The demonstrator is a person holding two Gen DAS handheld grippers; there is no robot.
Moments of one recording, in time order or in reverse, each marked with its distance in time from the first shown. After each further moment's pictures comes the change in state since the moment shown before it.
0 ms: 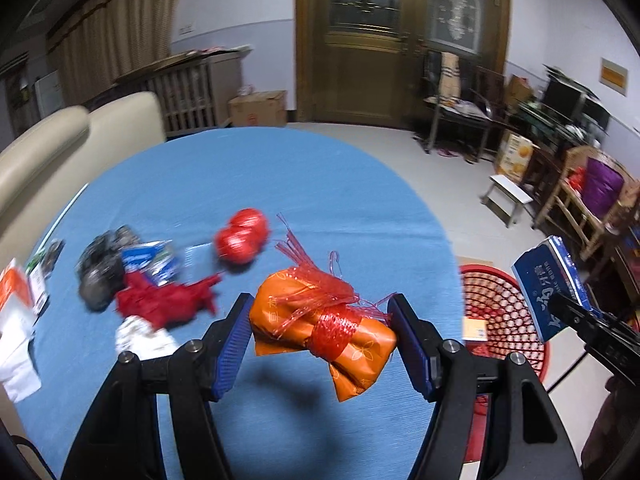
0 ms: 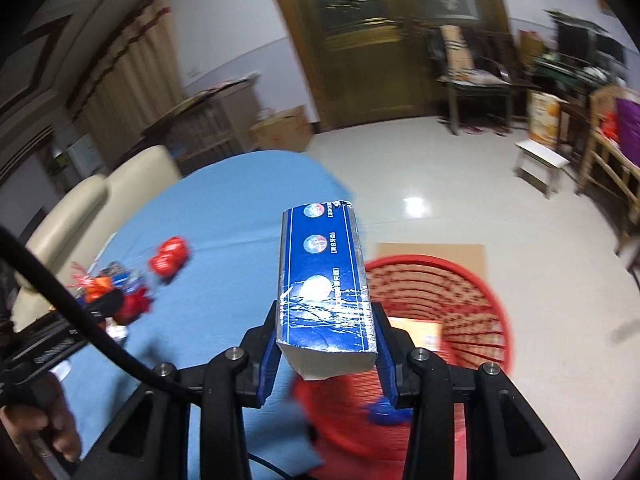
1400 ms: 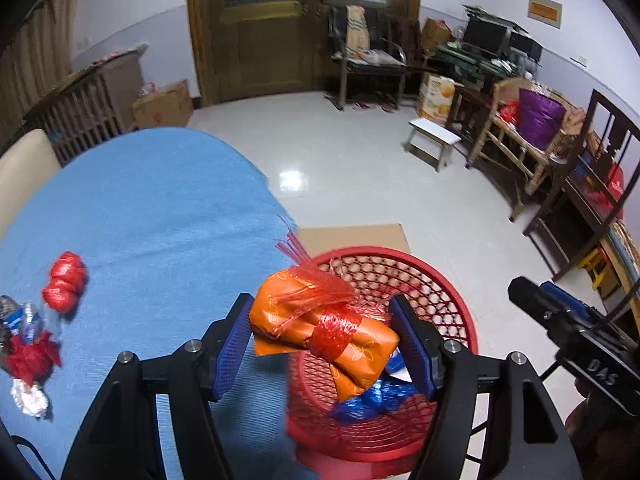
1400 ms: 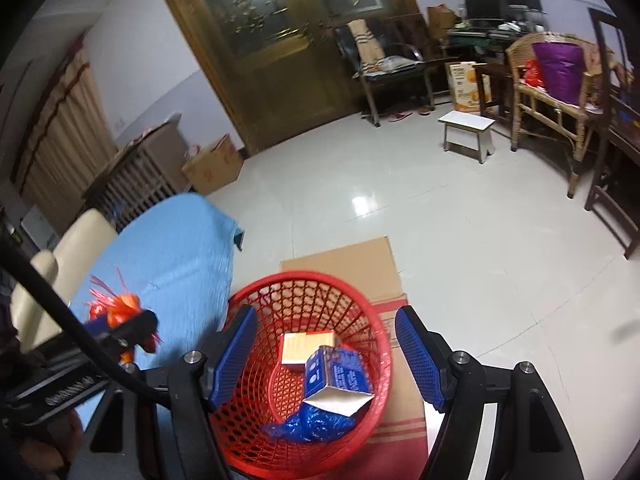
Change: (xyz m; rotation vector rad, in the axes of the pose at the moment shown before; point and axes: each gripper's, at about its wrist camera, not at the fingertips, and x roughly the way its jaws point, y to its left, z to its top) left arm 0.066 -0.161 0.017 0.218 0.141 -0.219; right arm -0.018 -0.120 0.005 0.241 -0.059 -0.135
